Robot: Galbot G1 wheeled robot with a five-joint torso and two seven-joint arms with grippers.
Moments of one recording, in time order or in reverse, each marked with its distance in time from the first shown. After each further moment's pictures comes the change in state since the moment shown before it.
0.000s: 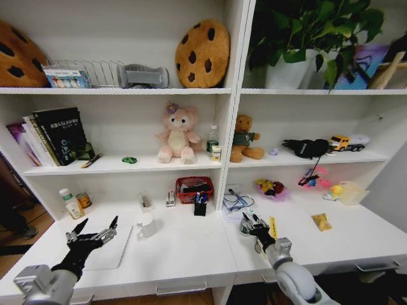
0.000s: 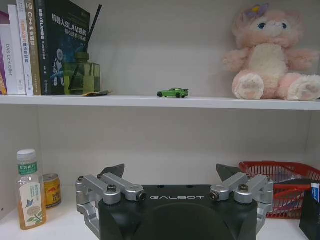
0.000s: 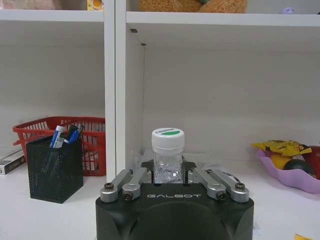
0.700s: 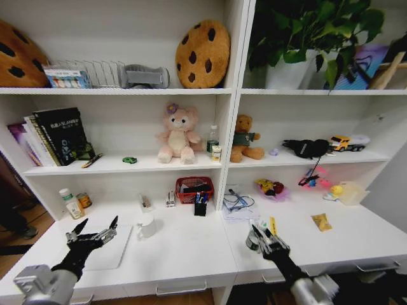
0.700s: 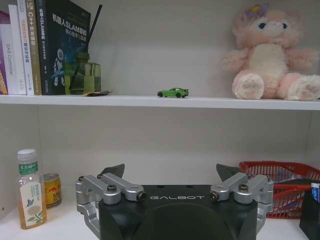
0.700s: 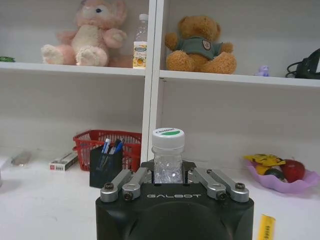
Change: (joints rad) left arm 0.000 0.000 0.000 0.000 0.000 0.000 0.000; right arm -0.780 0.159 0.307 0.439 -0.180 0.267 -0.108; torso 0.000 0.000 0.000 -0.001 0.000
